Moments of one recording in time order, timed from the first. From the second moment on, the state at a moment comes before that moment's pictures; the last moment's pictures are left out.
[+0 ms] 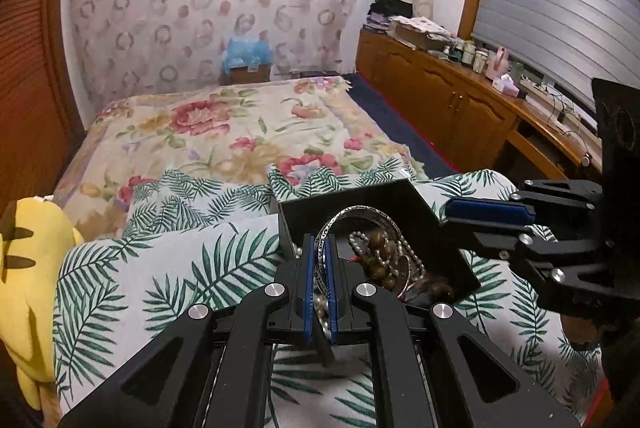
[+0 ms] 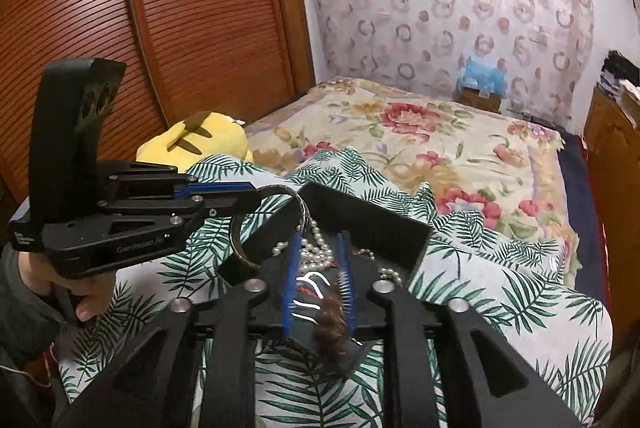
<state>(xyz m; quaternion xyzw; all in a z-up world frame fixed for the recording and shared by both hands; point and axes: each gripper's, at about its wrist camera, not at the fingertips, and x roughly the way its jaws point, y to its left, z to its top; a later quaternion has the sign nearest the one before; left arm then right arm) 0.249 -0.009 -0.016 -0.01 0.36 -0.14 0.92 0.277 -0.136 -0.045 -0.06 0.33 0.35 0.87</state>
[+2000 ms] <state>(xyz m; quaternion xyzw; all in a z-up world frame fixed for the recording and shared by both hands) 0.101 0.005 -0.040 0.00 0.36 -0.13 0.92 0.141 -0.165 -0.106 -0.06 0.37 0.29 0.88</state>
